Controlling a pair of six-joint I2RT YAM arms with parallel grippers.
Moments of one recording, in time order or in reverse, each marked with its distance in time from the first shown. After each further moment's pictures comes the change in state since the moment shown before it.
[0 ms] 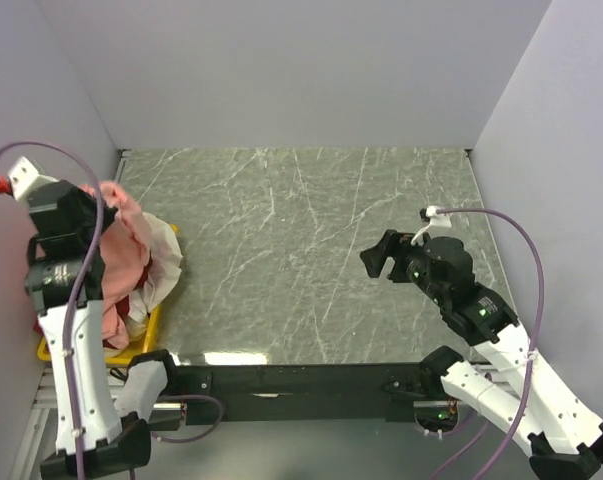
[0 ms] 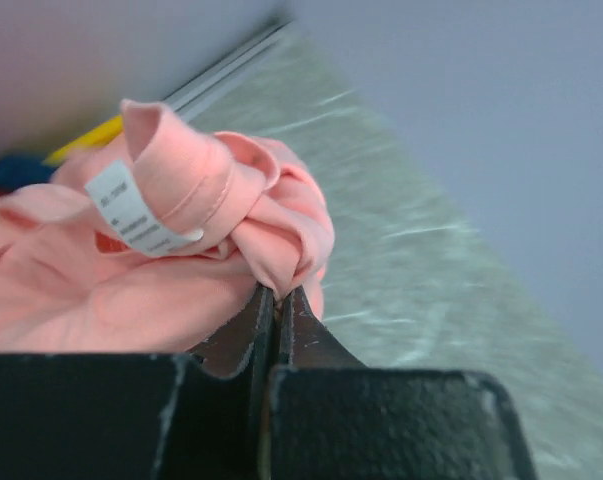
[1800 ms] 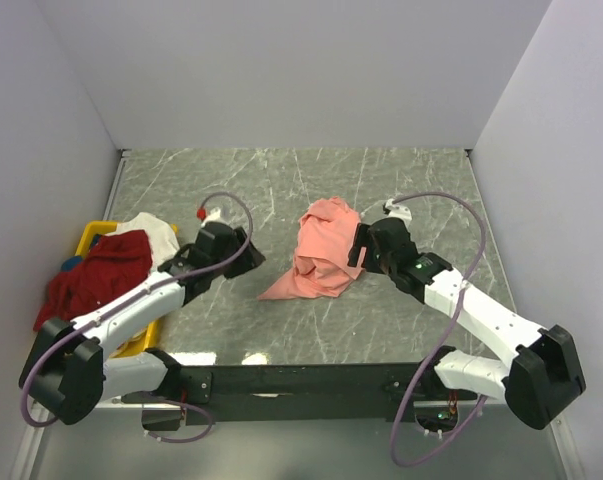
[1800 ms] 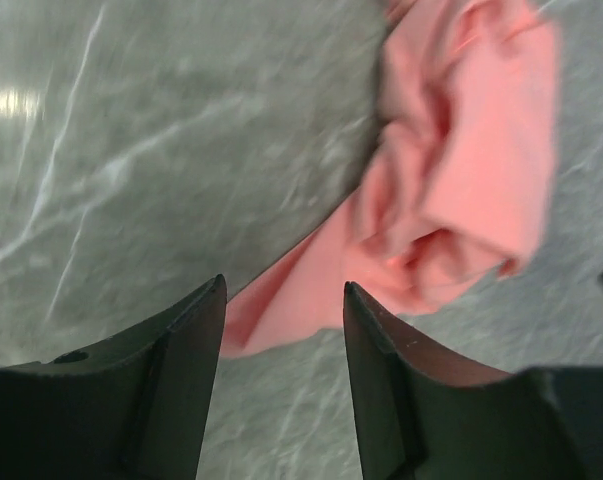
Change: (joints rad) left arm -0.769 0.293 -0.518 0.563 0.206 -0.222; right arm 0.000 0.468 -0.011 0.160 0.143 0.069
